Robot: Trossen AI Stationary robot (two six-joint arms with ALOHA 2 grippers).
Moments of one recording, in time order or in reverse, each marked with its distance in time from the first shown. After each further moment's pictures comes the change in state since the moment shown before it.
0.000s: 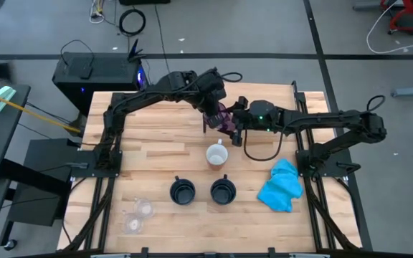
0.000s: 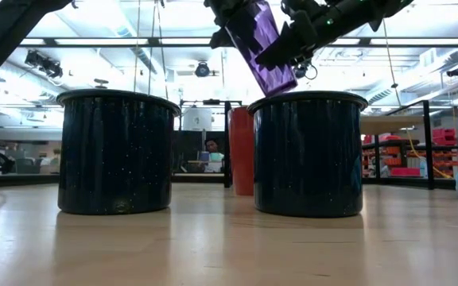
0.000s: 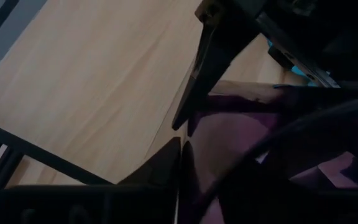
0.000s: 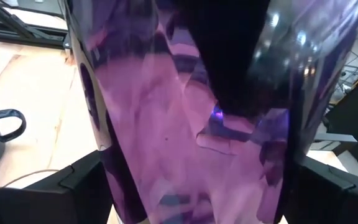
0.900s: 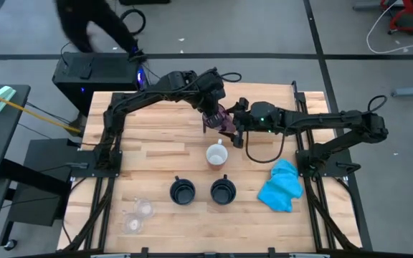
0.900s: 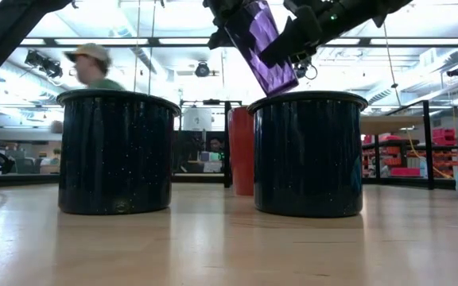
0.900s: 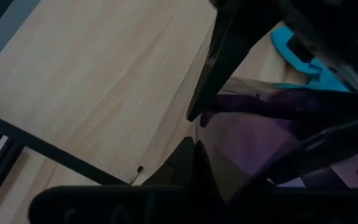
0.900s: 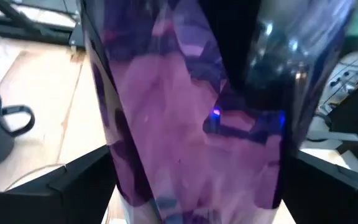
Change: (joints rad) left arm 0.007 0.000 -0.001 -0.013 0.000 -0.016; right arm 0.026 -0.015 0.003 -0.037 0.003 0.003
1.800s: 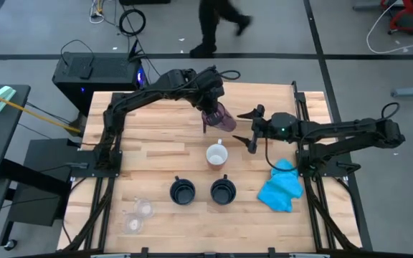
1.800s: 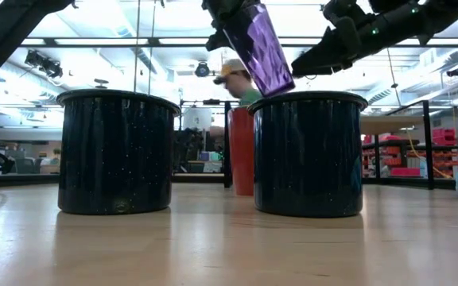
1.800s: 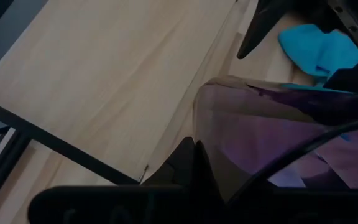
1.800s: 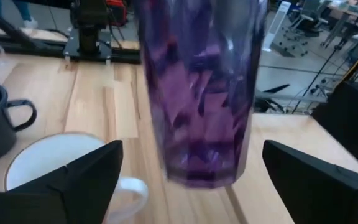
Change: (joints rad) left arm 0.017 0.001 0.001 -0.012 0.000 -0.008; right arm 0.027 -0.259 -0.329 0.198 0.088 0.048
